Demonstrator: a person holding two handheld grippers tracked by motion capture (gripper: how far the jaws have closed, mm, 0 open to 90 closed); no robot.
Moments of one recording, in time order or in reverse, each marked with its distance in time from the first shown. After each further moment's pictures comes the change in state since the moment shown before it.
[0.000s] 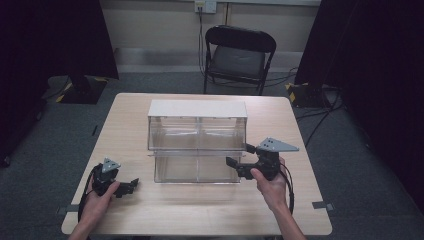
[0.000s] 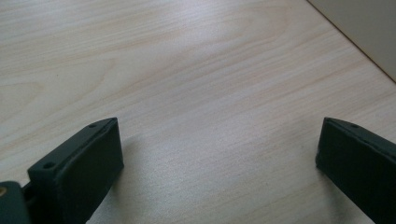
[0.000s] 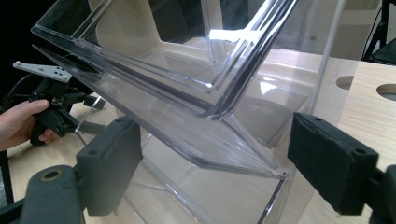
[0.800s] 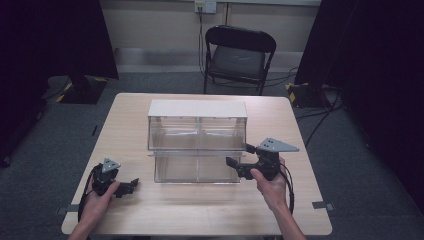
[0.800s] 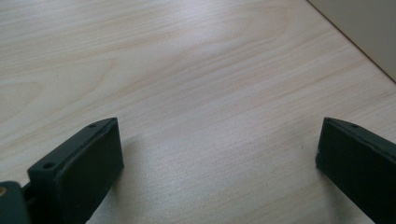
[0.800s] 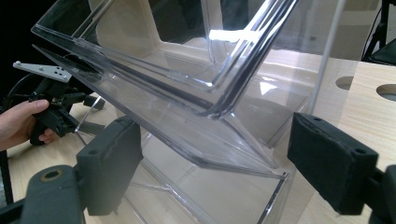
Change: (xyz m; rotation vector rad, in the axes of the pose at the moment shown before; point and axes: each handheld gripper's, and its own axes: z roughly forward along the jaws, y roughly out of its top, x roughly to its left) left arm 0.000 0.000 0.000 0.000 0.000 0.000; right arm 0.000 0.000 0.000 -0.002 -0.001 -0.001
